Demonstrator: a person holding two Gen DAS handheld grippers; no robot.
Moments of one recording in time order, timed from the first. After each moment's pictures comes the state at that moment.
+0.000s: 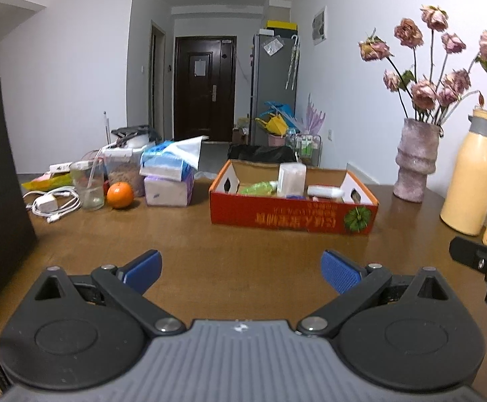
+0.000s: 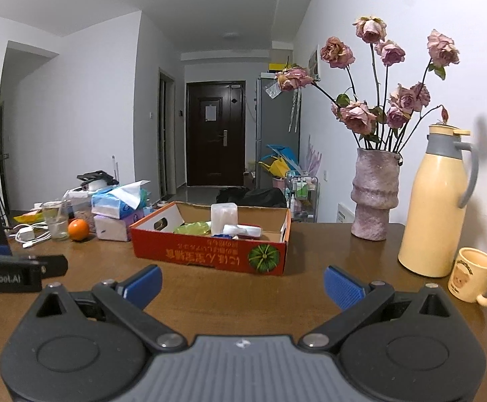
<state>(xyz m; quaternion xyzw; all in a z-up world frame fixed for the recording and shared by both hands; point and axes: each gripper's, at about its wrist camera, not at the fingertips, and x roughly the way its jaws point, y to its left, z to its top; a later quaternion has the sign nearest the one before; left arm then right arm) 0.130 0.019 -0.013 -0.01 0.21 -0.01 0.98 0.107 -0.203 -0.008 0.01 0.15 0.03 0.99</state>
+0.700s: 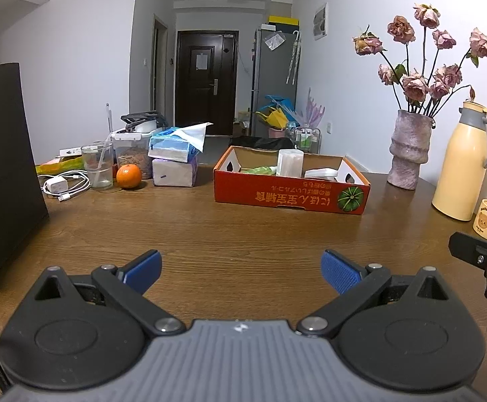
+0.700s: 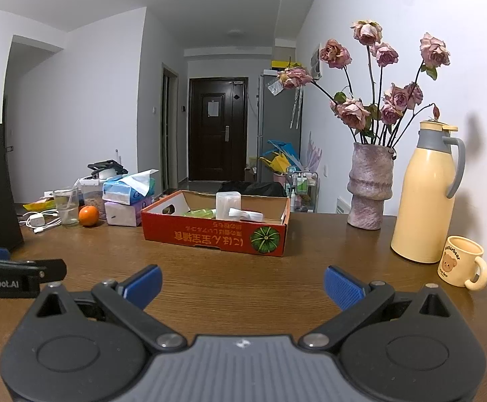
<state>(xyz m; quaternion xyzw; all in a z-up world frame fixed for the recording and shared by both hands) 0.087 0.024 -0.022 -0.02 0.21 -0.01 0.98 0.063 -0.198 -0.015 0.00 0.15 0.03 0.99</state>
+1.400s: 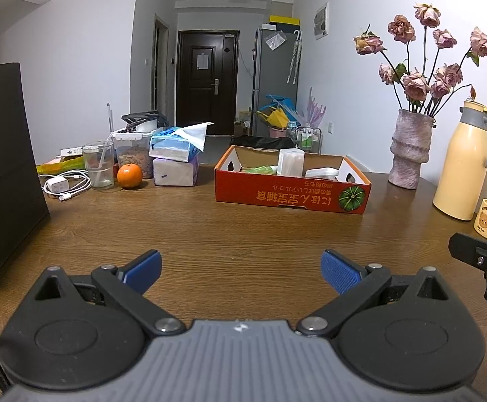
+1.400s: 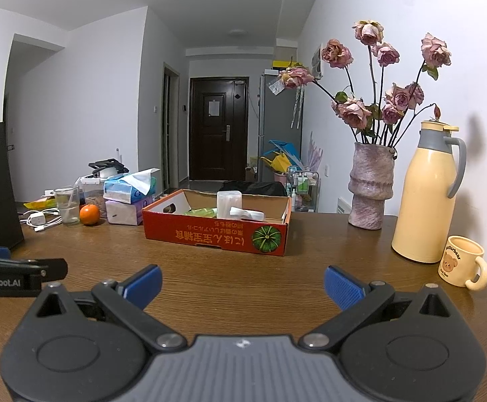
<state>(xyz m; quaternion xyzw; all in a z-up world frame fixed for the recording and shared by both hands) 0.087 0.025 -0.023 -0.02 0.22 -0.01 0.98 0.062 -0.196 -0.015 0.00 0.15 0.03 0.99</state>
